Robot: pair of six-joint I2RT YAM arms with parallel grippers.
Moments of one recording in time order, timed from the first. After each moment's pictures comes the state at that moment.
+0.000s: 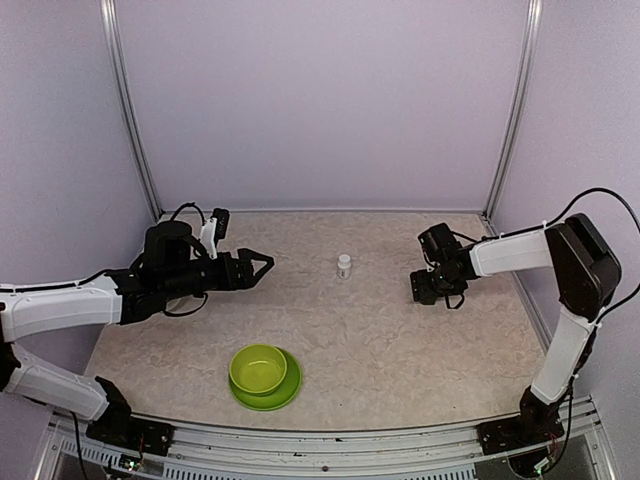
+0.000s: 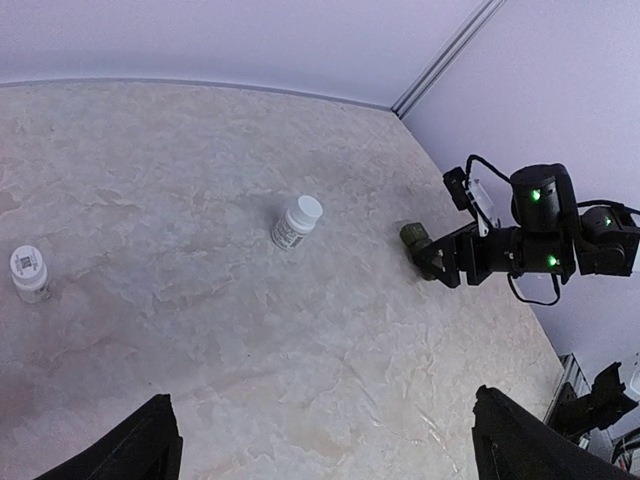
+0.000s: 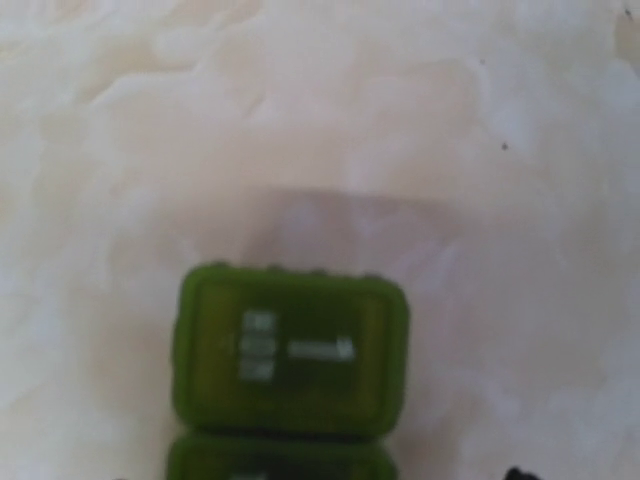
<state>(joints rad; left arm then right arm) -0.66 1.22 0.69 0.19 0.13 -0.52 0.46 1.80 1.01 -0.25 0.29 0.30</state>
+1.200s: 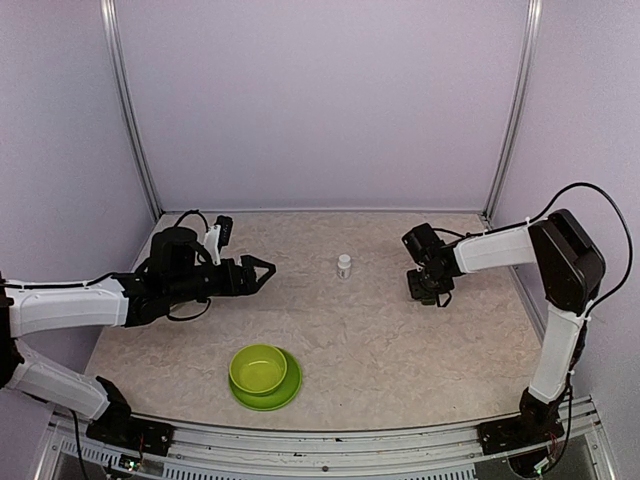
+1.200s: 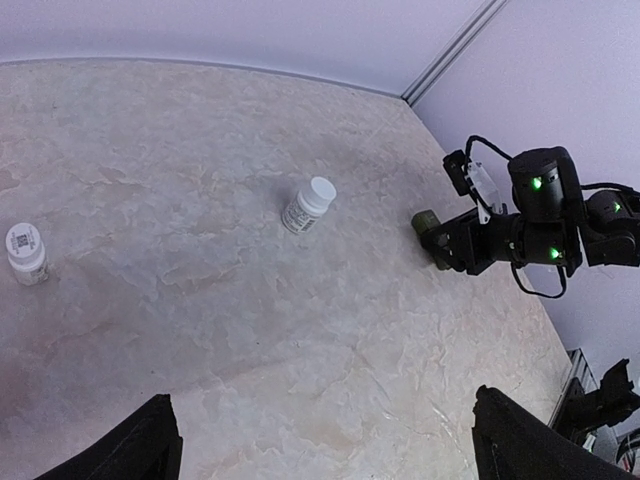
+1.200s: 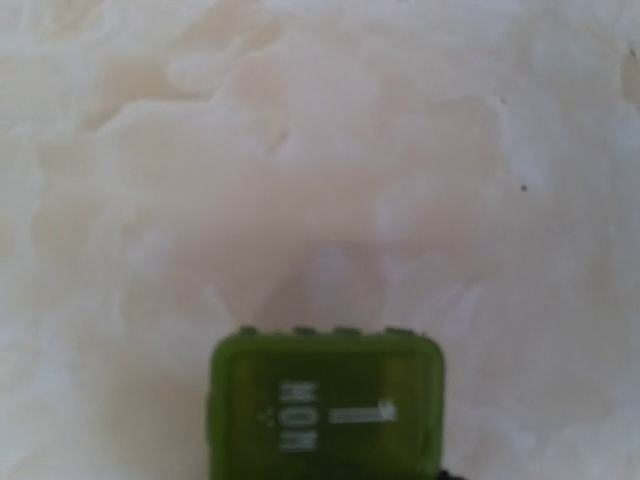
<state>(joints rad) -0.66 1.26 0.66 0.23 0.13 -0.52 0.52 1.89 1.12 -0.32 0.41 0.31</state>
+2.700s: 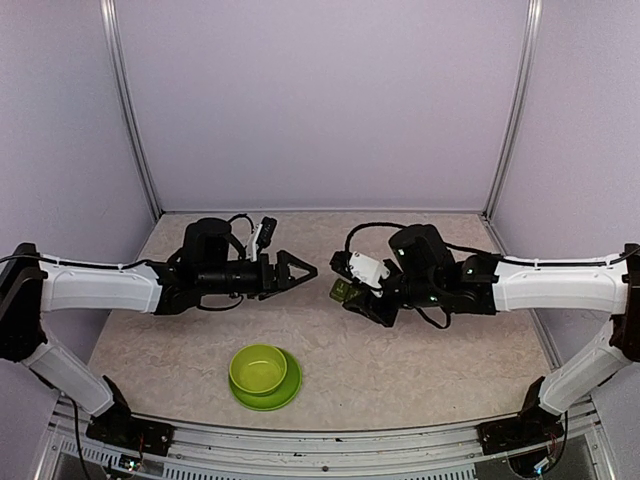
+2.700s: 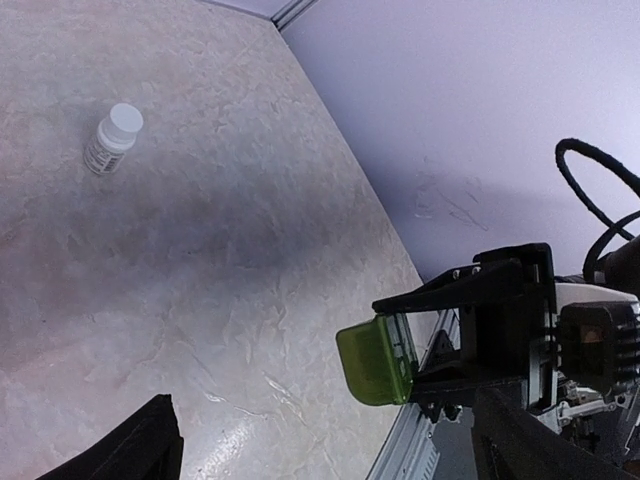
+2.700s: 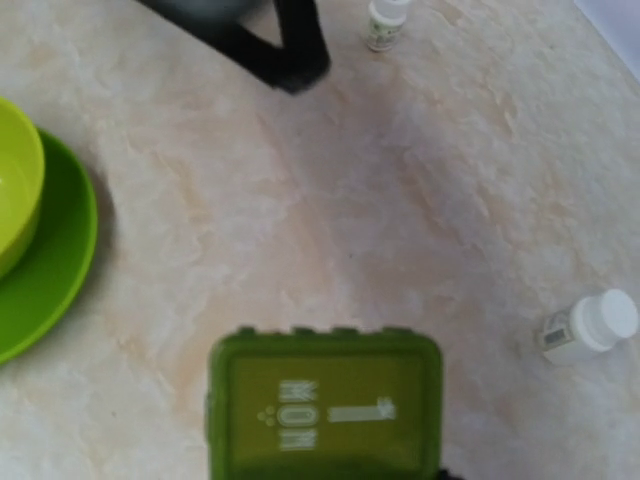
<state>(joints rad) -0.75 1.47 0.82 0.33 0.41 -0.73 0.94 1.44 0.97 -0.13 -0.02 -0.32</state>
